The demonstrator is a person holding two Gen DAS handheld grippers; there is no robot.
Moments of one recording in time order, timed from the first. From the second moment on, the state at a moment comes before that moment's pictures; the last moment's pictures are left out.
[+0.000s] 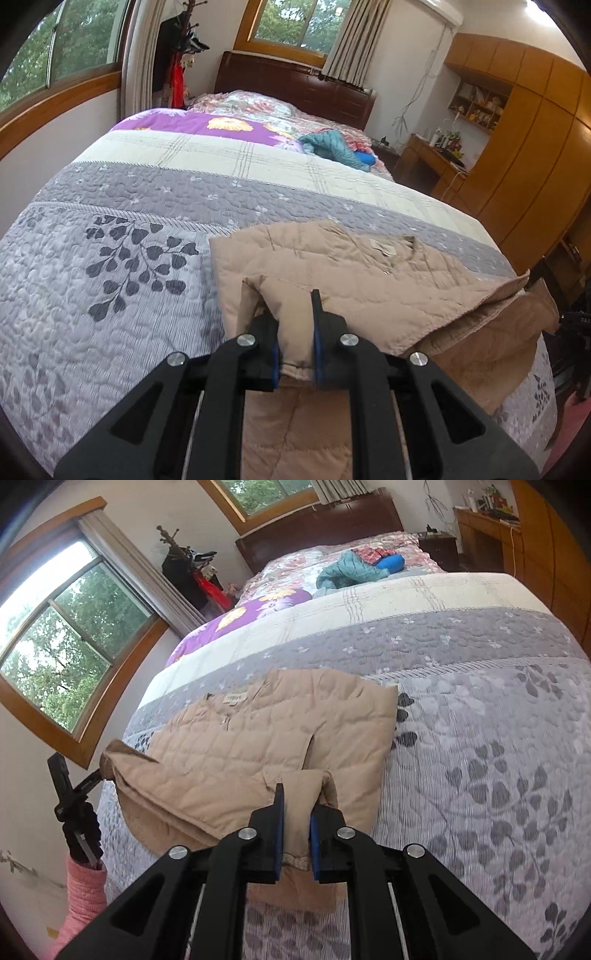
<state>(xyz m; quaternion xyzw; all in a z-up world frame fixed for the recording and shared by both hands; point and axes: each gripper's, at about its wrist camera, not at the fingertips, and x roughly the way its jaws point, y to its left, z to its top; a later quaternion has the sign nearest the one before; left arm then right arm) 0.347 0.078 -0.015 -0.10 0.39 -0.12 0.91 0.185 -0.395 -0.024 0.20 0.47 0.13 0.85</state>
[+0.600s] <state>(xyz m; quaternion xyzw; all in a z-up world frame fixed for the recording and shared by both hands) 0.448 0.067 -0.069 -0.12 0.45 -0.09 0.88 0.291 -0.408 -0.081 0.24 0.52 0.10 0.81</state>
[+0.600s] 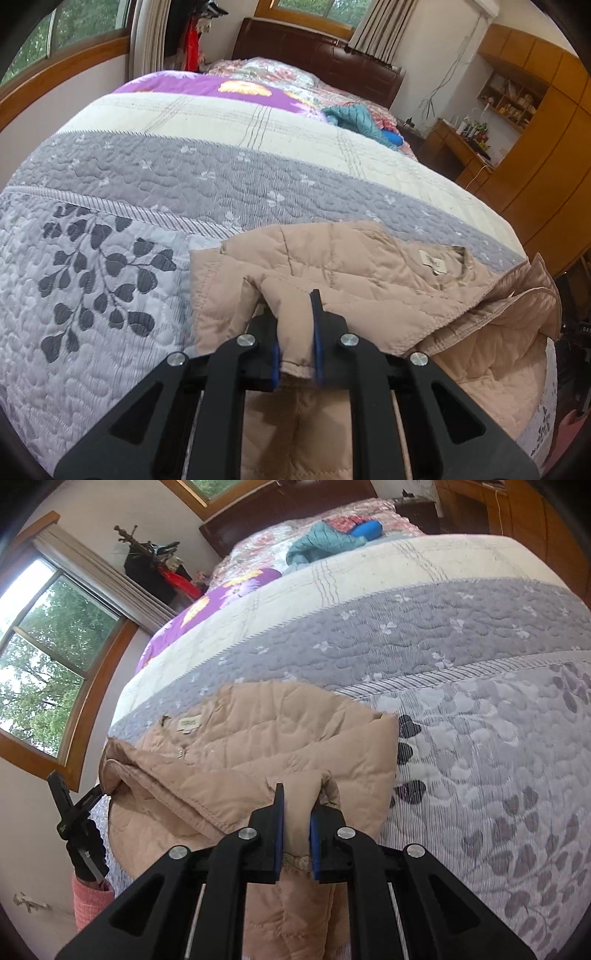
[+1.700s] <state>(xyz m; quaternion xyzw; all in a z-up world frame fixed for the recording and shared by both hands) 0.403 0.127 -0.048 -0.20 0.45 -0.14 0.86 0.228 -0.410 -0.089 0.25 0.51 0.15 0.81</state>
